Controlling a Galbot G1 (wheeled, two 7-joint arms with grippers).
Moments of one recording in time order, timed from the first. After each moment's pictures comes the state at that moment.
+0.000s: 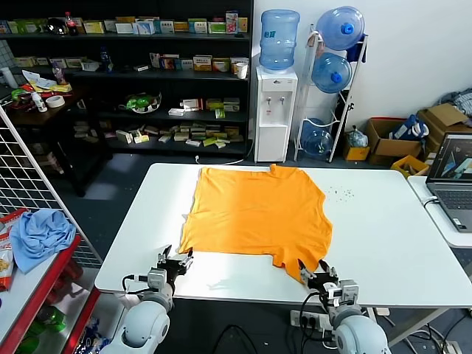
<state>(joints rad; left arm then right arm) 1.16 -1.23 -0.21 -1.59 -0.33 0.23 -0.23 -1.31 1.29 0.44 1.70 0.34 -0.36 0.02</state>
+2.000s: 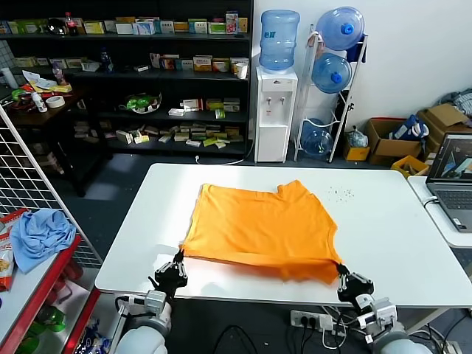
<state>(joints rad) 1.32 -1.15 -0.17 -1.82 -0.22 0.15 -0.31 -1.47 1.00 0.49 1.92 0.29 -0.27 0.07</state>
